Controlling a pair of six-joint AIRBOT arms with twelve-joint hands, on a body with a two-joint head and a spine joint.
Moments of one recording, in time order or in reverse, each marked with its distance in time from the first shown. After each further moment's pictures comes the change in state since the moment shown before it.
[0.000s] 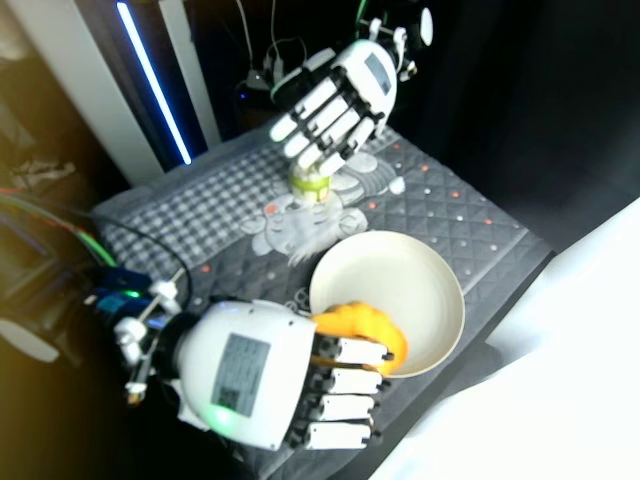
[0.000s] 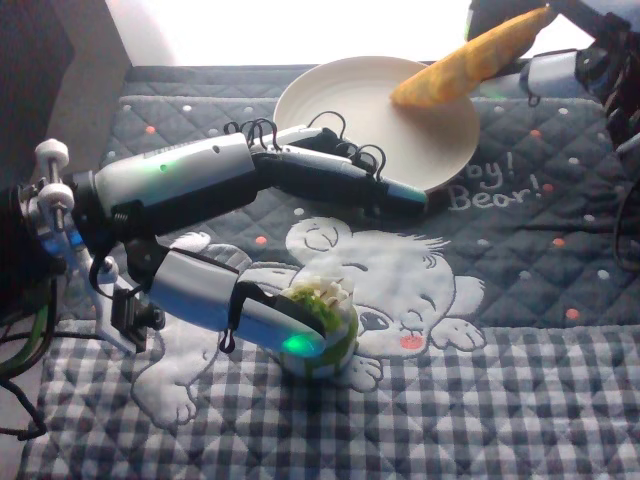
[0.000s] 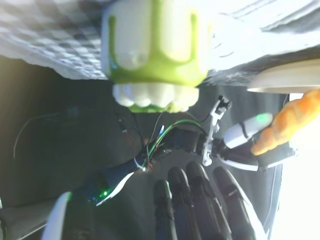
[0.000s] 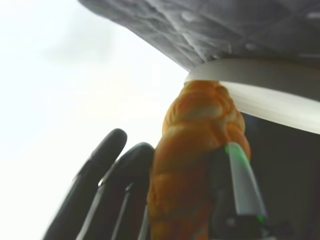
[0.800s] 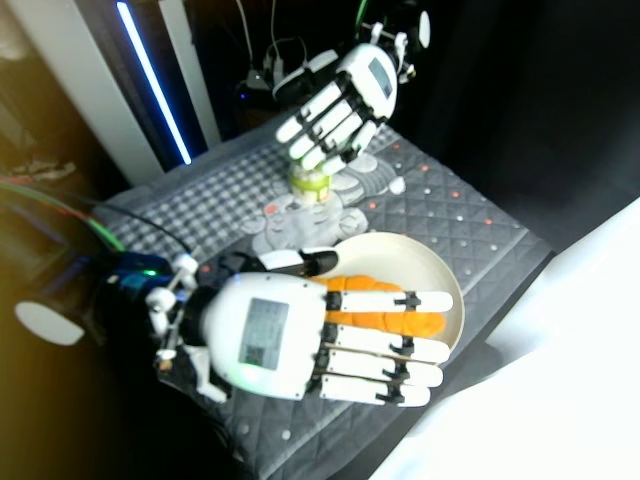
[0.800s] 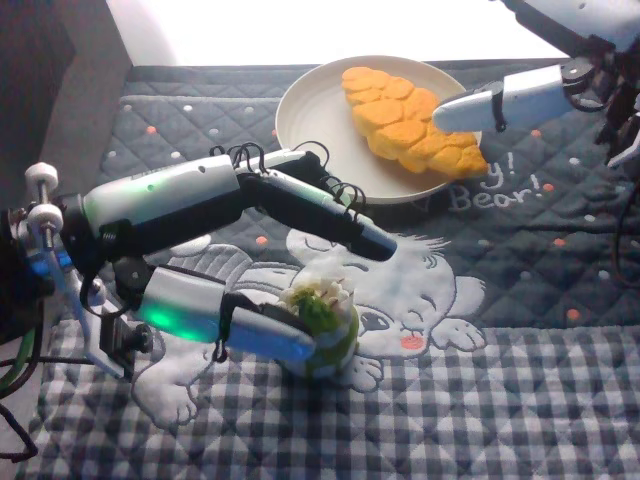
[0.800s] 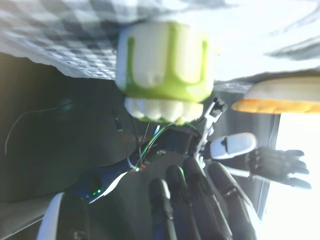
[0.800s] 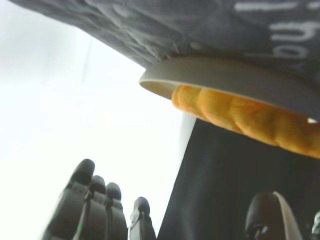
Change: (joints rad) left arm 0.060 0.003 -0.005 -0.045 -0.013 -0.004; right arm 0.000 0.047 -0.096 -0.101 0.021 0.020
